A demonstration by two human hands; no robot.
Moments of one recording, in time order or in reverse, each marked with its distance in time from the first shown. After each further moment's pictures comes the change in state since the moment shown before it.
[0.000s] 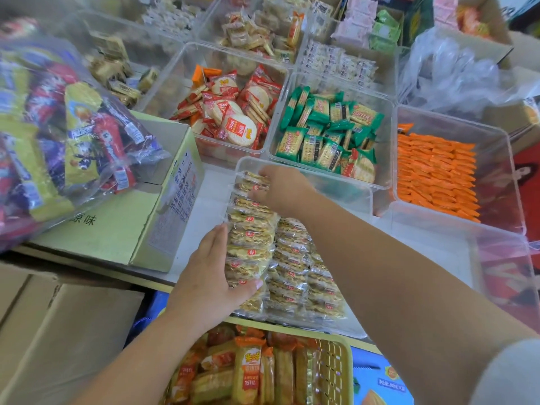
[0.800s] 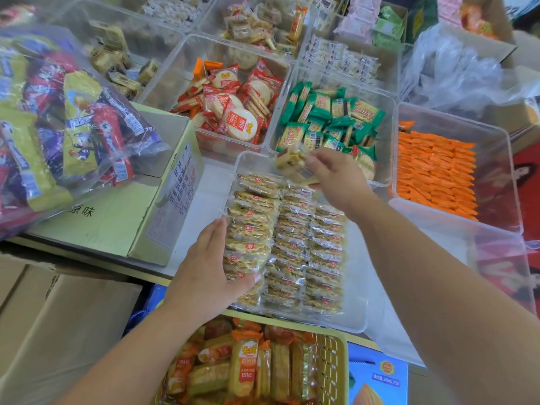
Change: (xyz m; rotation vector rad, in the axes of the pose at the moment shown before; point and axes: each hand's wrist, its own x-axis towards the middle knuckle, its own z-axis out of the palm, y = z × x) left_hand 0.001 -0.001 0.001 -0.014 -0.005 -0.014; right_hand -0.041 0.057 -0.041 0.450 0.265 0.051
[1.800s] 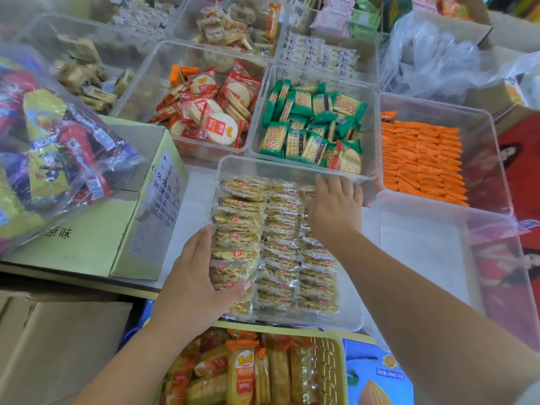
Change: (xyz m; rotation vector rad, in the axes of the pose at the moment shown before) left_hand 0.000 -0.002 0.004 0.002 0.051 0.029; right_hand -0.025 0.078 0.037 -0.871 0.150 0.067
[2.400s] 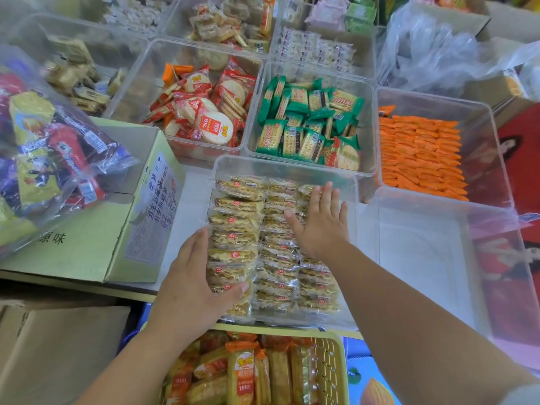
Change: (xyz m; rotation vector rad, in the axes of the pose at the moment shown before) left_hand 0.000 0.000 0.000 -0.008 -0.010 -0.005; right_hand -0.015 -0.006 0.039 0.158 -0.332 0.064
